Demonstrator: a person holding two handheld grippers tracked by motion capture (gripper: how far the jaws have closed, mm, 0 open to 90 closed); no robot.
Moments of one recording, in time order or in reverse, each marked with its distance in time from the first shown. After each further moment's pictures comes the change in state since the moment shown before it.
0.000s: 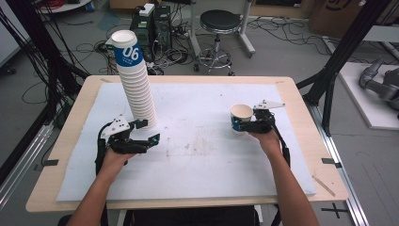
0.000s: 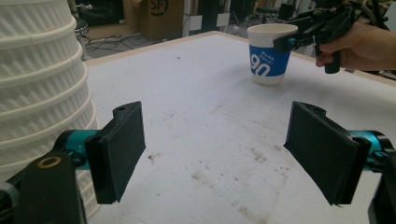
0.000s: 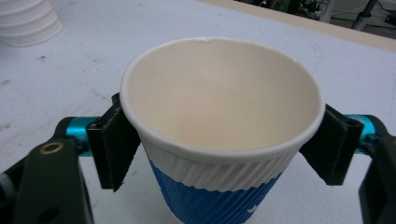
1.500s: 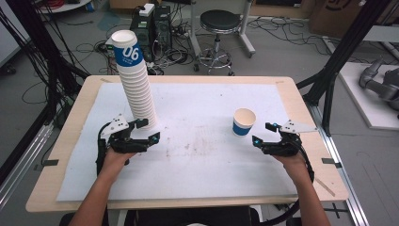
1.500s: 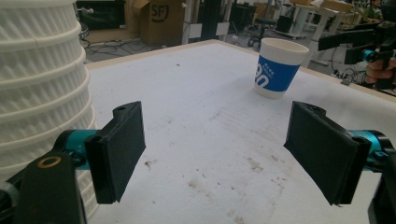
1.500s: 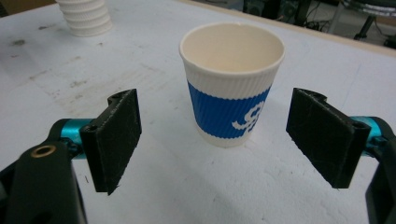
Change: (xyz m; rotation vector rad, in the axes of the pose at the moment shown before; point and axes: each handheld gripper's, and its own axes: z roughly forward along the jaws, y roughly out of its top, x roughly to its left) left arm 0.001 0.001 0.000 -0.041 -0.002 -0.039; right arm 0.014 -0.039 -0.094 -0.087 0.038 -0.051
